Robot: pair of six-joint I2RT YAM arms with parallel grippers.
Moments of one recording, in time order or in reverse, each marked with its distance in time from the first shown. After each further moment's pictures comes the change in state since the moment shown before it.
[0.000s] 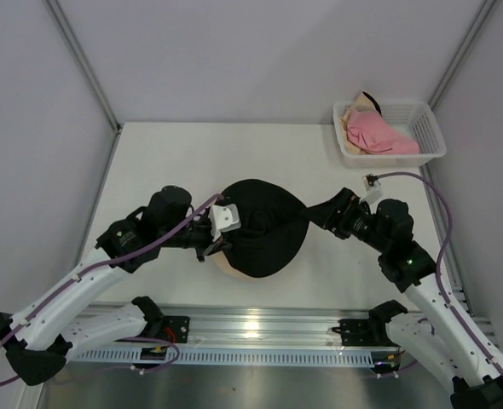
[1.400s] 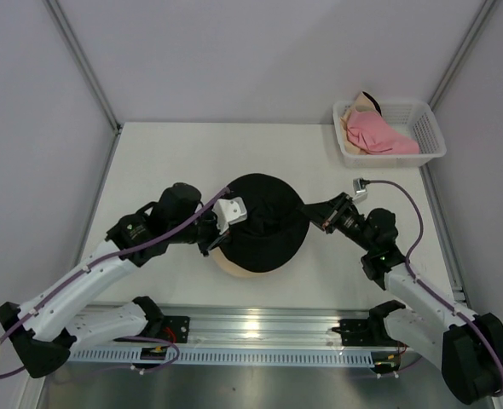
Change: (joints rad) left arm -0.013 0.059 0.013 -0.020 -0.155 -0.034; right arm -0.050 0.239 -0.288 0.825 -0.109 0.331
